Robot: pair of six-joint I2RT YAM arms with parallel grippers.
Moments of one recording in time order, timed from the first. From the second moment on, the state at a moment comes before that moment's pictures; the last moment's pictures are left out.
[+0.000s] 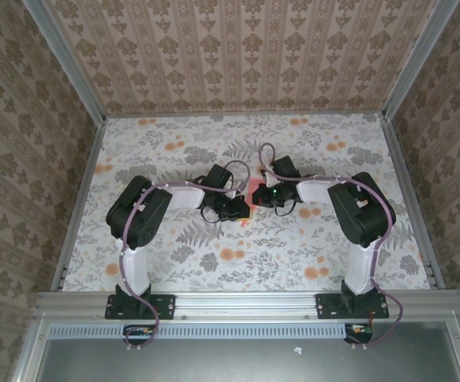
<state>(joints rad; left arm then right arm) -0.67 1.97 1.06 -0.16 0.68 -0.63 0.40 1.93 1.04 -0.12 -0.48 0.52</state>
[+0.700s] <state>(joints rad) -0.67 1.97 1.06 -0.14 0.68 -0.63 0.29 2.00 1.19 -0.25 -0.45 0.47</state>
